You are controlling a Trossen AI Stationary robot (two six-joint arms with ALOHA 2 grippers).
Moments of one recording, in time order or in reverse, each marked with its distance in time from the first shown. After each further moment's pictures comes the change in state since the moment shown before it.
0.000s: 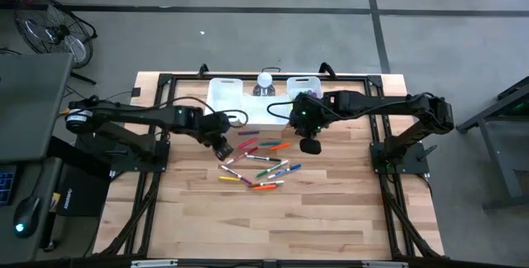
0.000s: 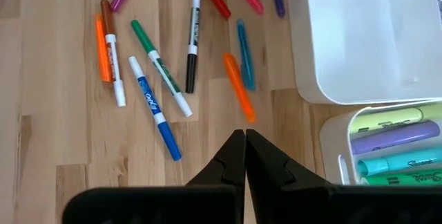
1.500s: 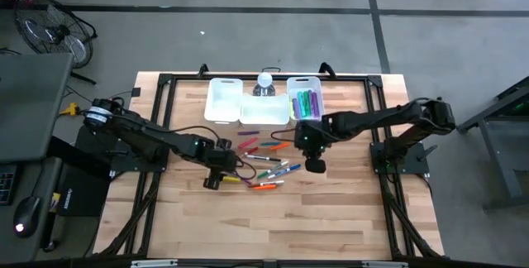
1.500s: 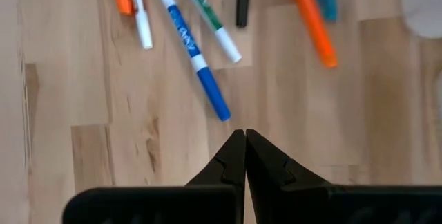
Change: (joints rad) left arm -0.264 0.221 -0.136 0.256 -0.086 0.759; right arm 0.120 -0.002 -0.267 0.161 -0.037 0.140
